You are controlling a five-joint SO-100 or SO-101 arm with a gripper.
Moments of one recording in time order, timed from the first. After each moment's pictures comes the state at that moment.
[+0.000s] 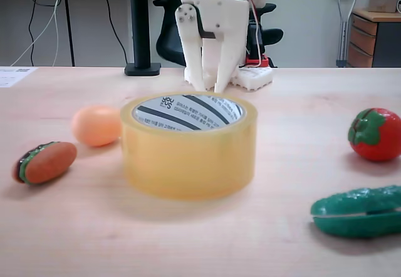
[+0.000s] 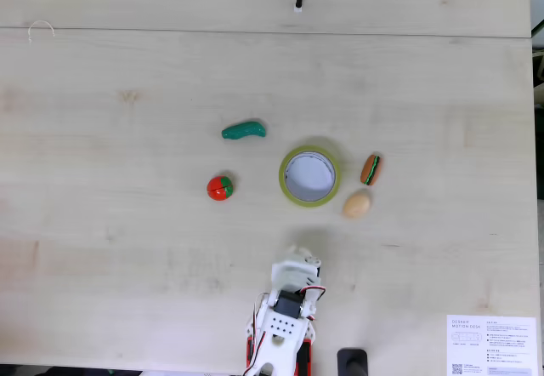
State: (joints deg) arm 14.0 193.2 176.7 75.3 80.3
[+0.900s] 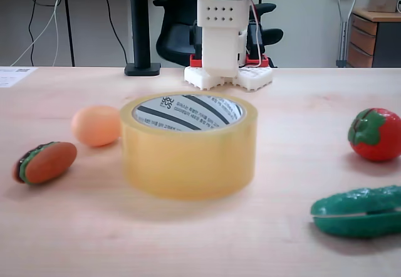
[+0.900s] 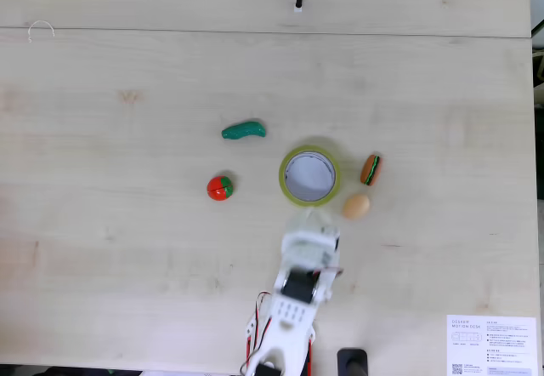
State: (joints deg) arm 13.3 137.8 108.3 78.5 80.3
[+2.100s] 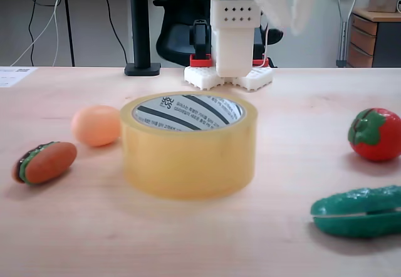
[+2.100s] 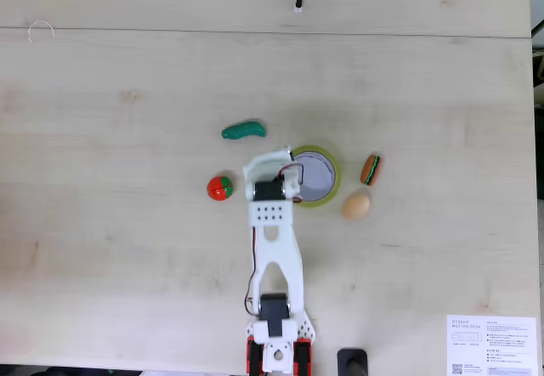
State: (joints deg) arm -8.0 96.4 89.7 67.9 70.5
